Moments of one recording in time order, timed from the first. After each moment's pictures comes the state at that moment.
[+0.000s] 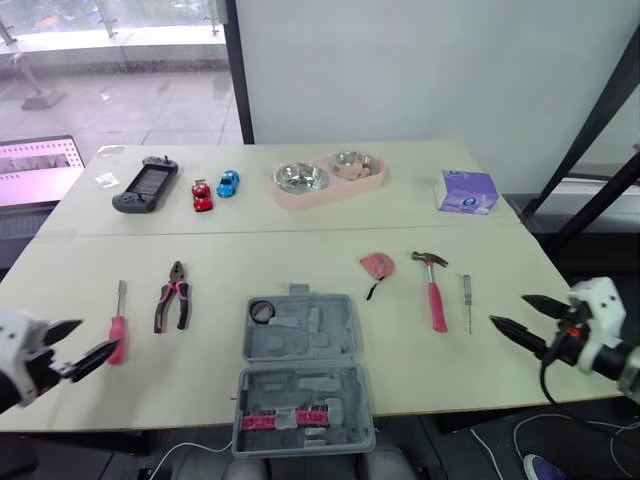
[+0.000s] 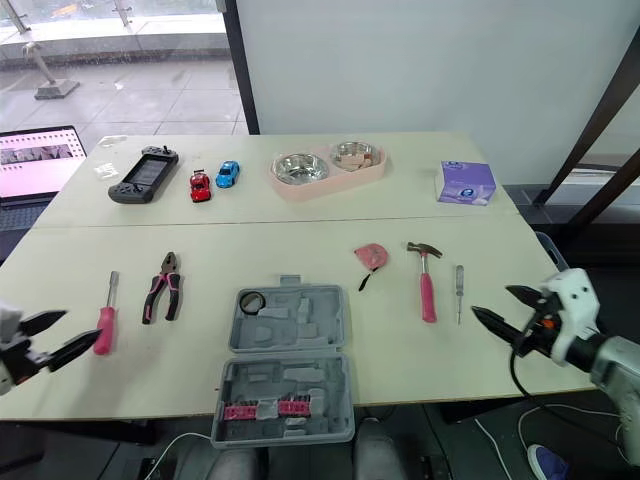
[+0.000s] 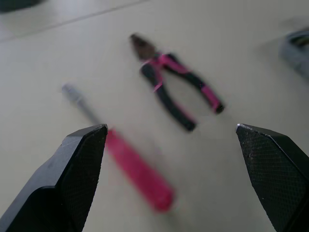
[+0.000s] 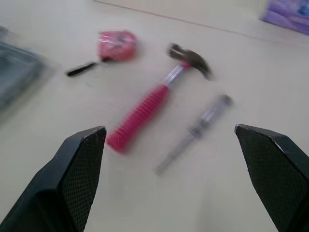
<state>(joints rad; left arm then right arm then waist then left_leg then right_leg) 0.24 0.78 0.57 -0.03 -0.49 0.31 -0.92 0.12 -0.79 -0.44 -0.18 0.50 0.48 0.83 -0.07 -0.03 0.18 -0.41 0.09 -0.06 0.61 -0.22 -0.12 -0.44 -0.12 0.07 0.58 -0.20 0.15</state>
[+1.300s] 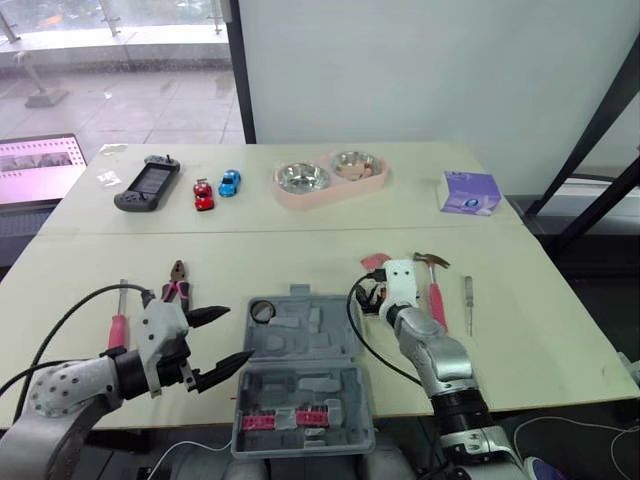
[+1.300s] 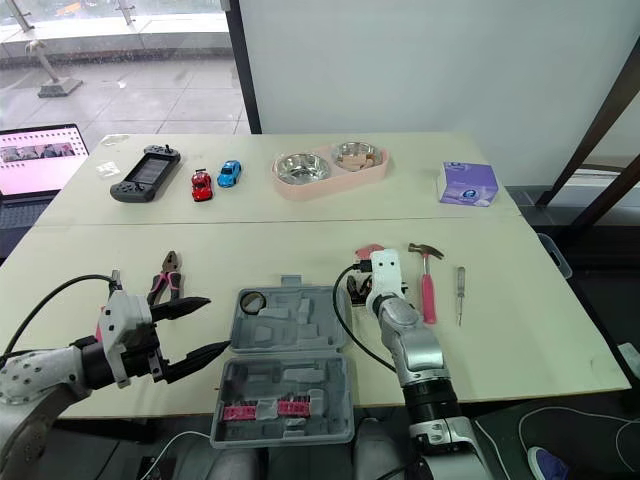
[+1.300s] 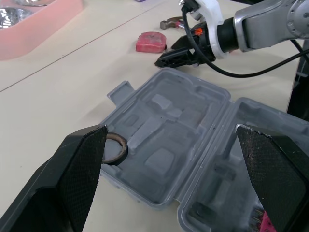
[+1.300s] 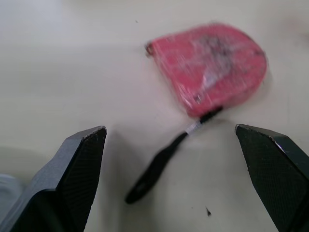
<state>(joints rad) 0.24 0.70 0.26 -0.51 -0.51 0.34 -0.92 -0.39 -0.07 0.01 0.22 0.11 0.51 0.01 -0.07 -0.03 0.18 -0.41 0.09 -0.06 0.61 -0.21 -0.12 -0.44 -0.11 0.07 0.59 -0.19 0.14</state>
